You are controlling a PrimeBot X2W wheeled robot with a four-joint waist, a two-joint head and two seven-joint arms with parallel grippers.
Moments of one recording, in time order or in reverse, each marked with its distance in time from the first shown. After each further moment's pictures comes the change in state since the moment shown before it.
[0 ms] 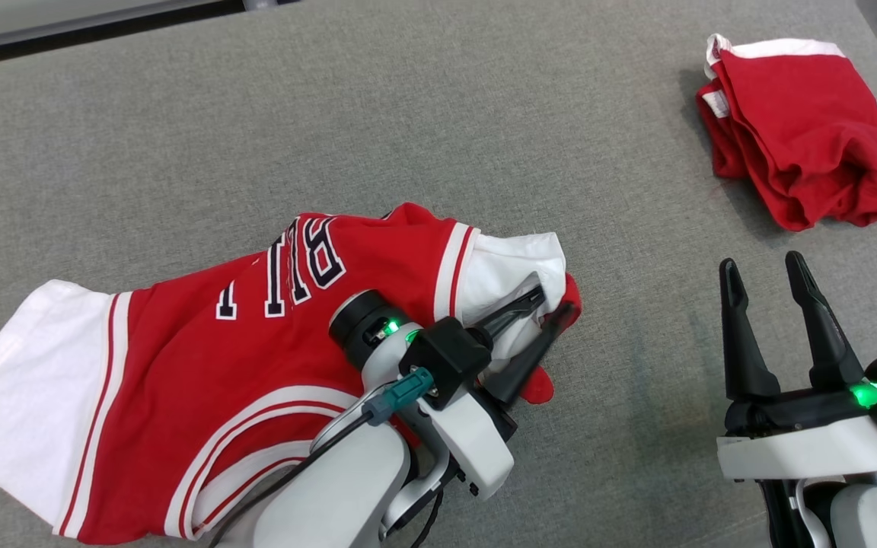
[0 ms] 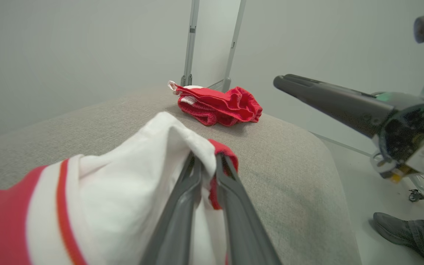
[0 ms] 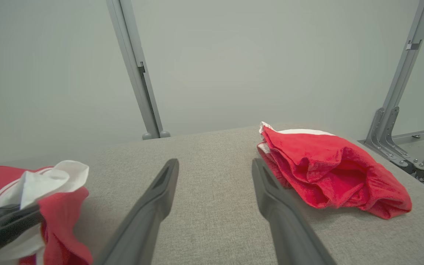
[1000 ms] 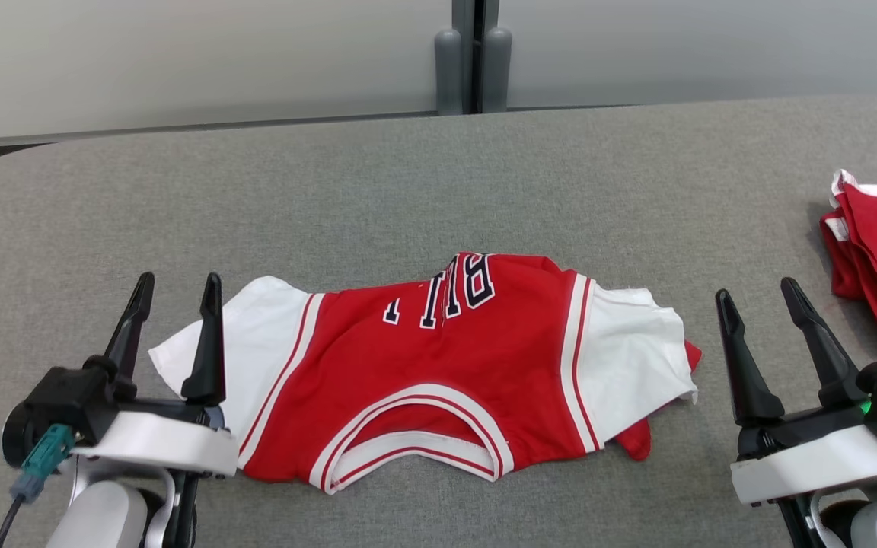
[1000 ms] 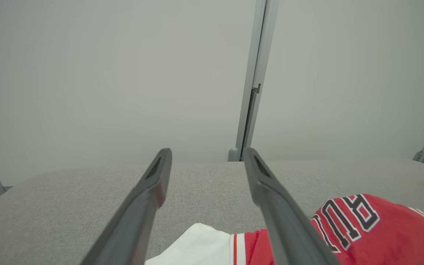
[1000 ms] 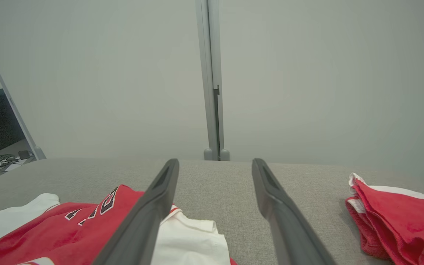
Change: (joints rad) left arm 0.282 0.227 0.469 -0.092 -0.152 0.223 -0.159; right arm 0.033 -0.084 0.025 -0.005 -0.011 0.000 0.090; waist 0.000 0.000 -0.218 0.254
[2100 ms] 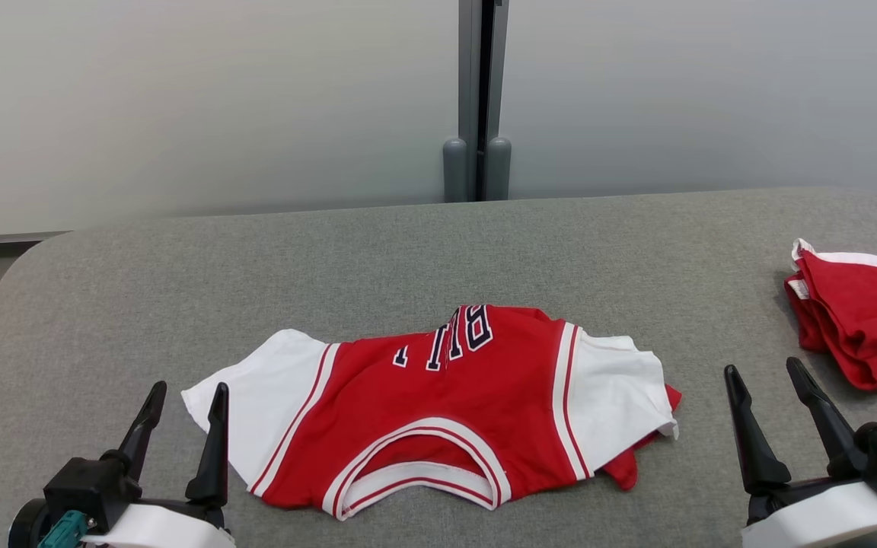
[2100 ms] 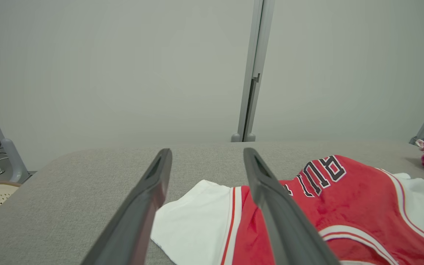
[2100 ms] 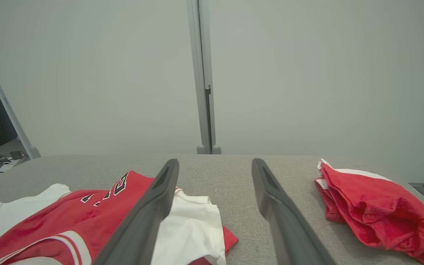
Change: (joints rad) left arm 0.233 0.037 0.002 -0.046 -0.005 0.006 0.039; right arm 0.158 0.022 -0.048 -0.021 -0.016 0.000 0.075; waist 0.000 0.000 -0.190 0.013
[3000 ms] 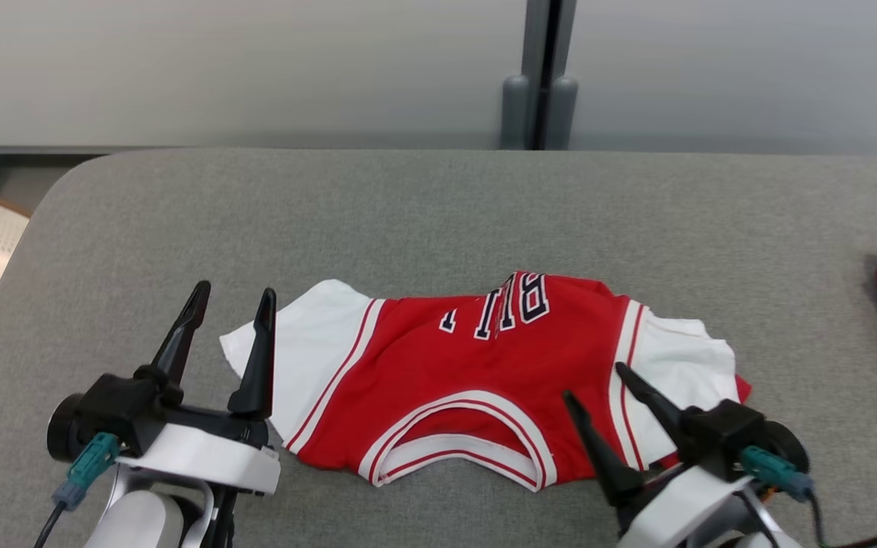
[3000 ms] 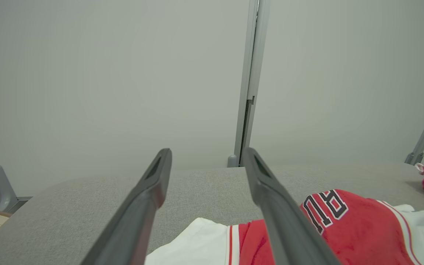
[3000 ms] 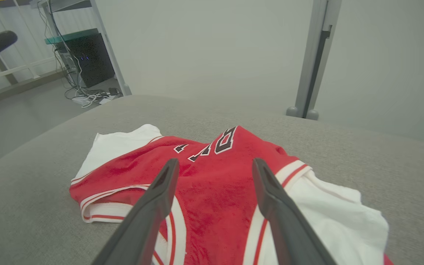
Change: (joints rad) left arm -0.160 -0.030 -0.059 -0.051 0.027 -0.009 0.004; right arm -0.147 -0.057 0.320 0.125 0.039 0.000 0.030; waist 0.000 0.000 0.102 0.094
